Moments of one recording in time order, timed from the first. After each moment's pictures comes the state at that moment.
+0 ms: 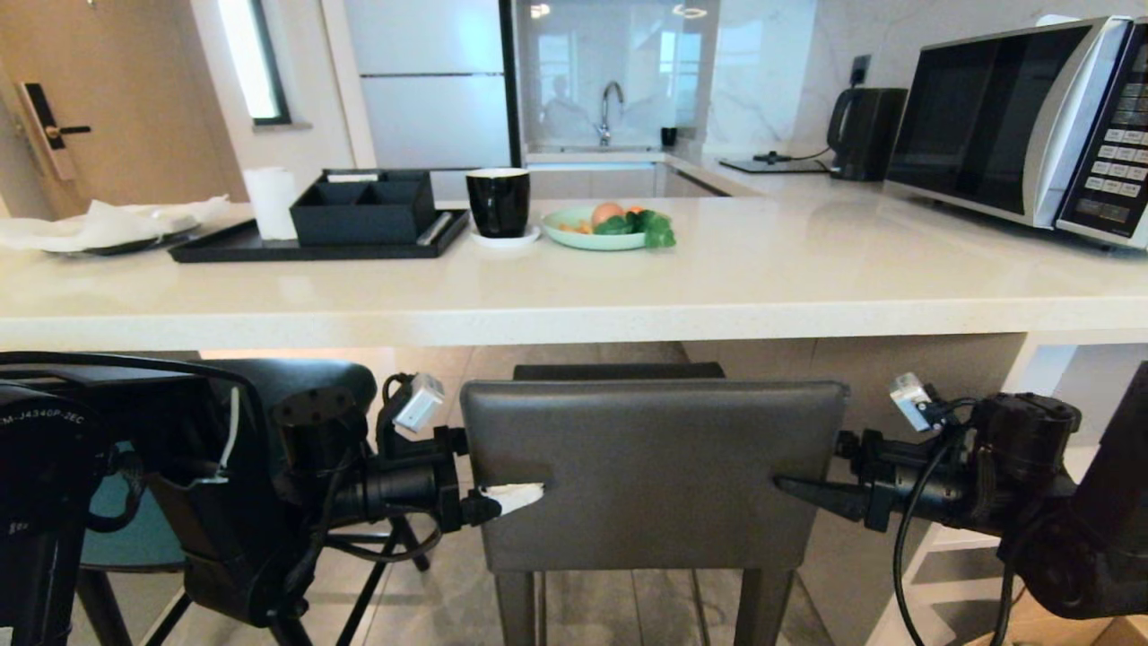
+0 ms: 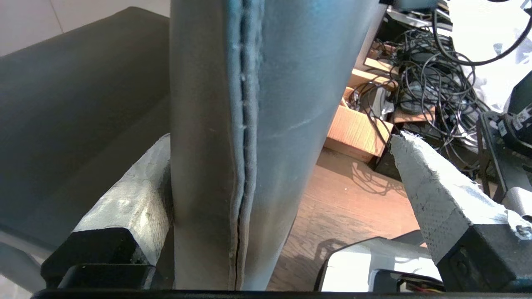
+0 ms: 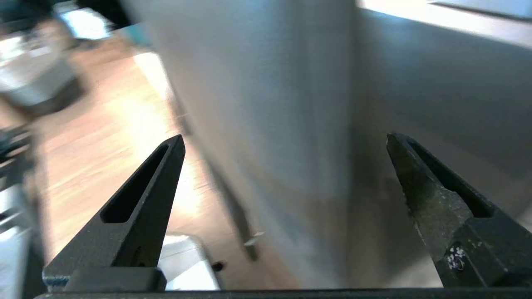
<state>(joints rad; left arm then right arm) -0.29 2.21 -0.59 -1.52 -0.96 -0.09 -0.02 2.13 -0.46 -1.44 1.12 -0.03</state>
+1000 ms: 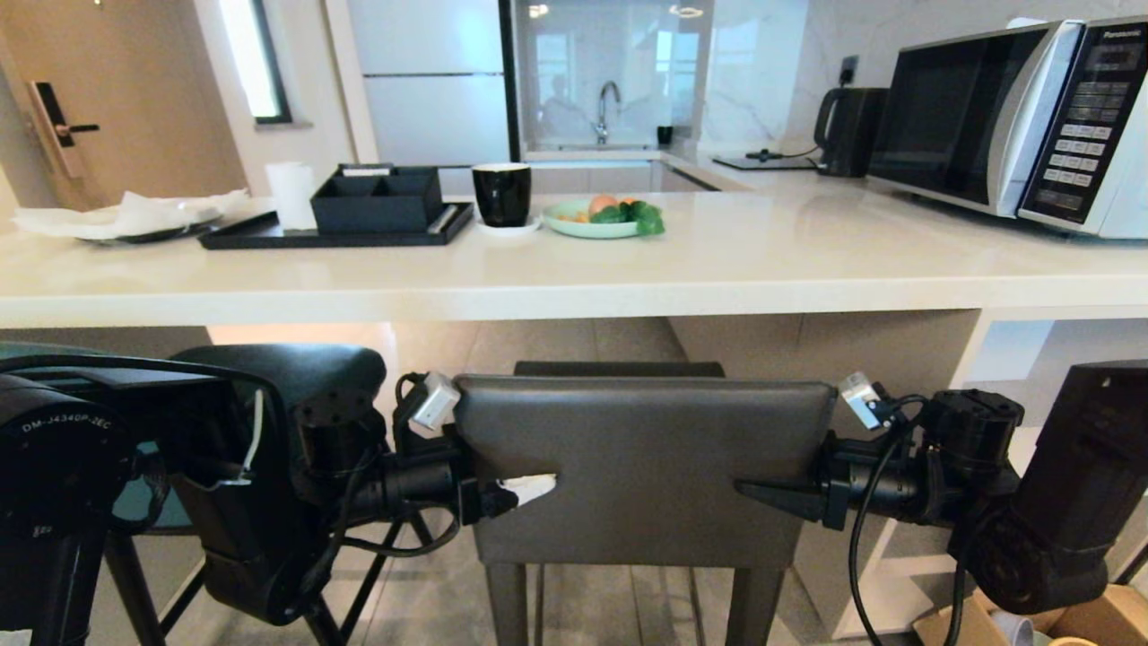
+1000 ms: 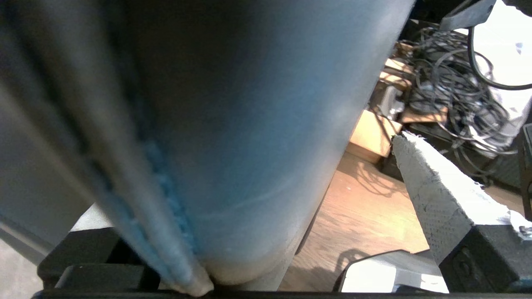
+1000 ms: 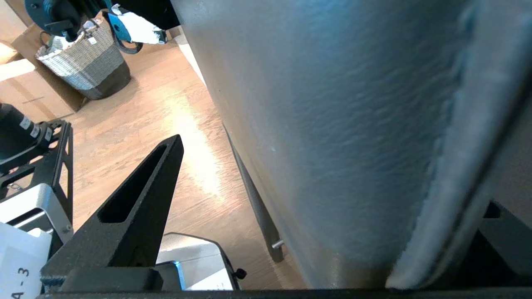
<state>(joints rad) -0.35 2.22 -0.62 -1.52 -0.86 -0.10 0.12 2.18 -0.51 -1.50 1.11 0.05</state>
